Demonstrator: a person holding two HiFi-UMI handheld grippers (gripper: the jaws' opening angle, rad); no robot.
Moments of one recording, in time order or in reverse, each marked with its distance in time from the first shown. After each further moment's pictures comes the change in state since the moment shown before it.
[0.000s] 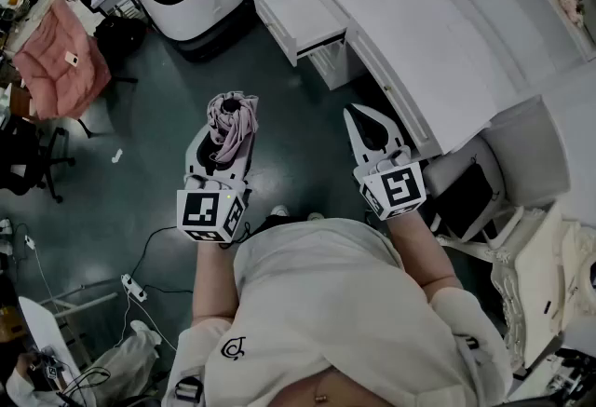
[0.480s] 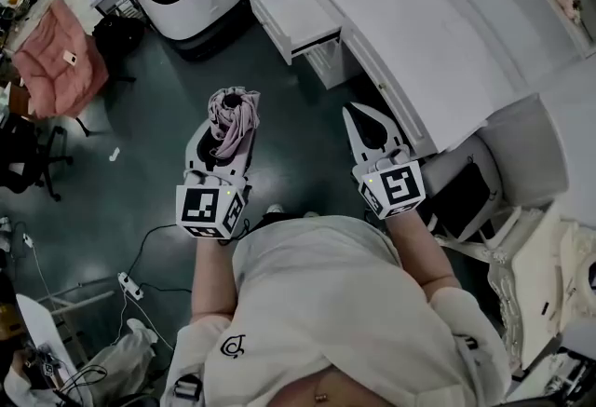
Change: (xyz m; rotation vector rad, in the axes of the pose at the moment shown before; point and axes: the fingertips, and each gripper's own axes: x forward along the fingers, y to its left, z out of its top) left arm 0.007 -0.022 0.001 0.005 -0.010 -0.012; right arm -0.016 -0.011 -0.007 0.033 0.000 -0.003
